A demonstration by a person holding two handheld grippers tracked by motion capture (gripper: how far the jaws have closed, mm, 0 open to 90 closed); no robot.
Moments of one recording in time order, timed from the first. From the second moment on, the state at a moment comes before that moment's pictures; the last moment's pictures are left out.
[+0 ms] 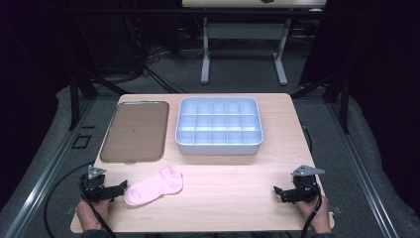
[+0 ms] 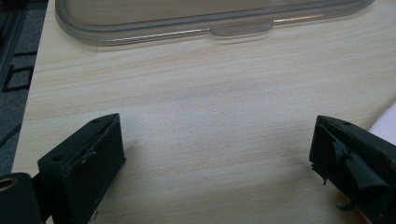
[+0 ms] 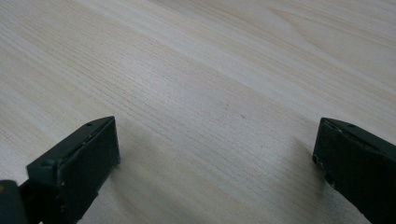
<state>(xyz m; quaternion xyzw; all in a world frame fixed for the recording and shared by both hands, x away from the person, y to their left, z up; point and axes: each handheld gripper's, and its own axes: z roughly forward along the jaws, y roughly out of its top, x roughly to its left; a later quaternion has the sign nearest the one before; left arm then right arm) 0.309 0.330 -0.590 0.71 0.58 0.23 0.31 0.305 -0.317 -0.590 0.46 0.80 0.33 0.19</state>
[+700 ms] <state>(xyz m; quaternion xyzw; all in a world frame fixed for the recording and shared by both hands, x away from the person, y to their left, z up) 0.298 0.282 -0.526 0.73 0.53 0.23 0.37 0.305 -0.318 -0.589 0.46 0.80 0.33 0.19</state>
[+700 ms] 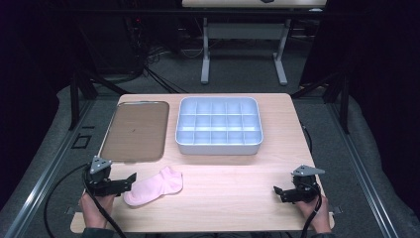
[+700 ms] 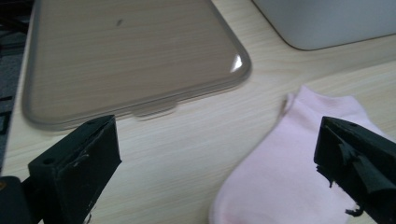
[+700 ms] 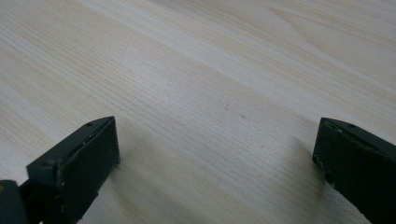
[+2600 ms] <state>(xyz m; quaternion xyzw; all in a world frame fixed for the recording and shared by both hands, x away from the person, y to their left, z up) 0.293 0.205 -0.576 0.79 0.49 0.19 0.32 0.305 -0.317 -0.590 0.46 0.80 0.33 0.19</state>
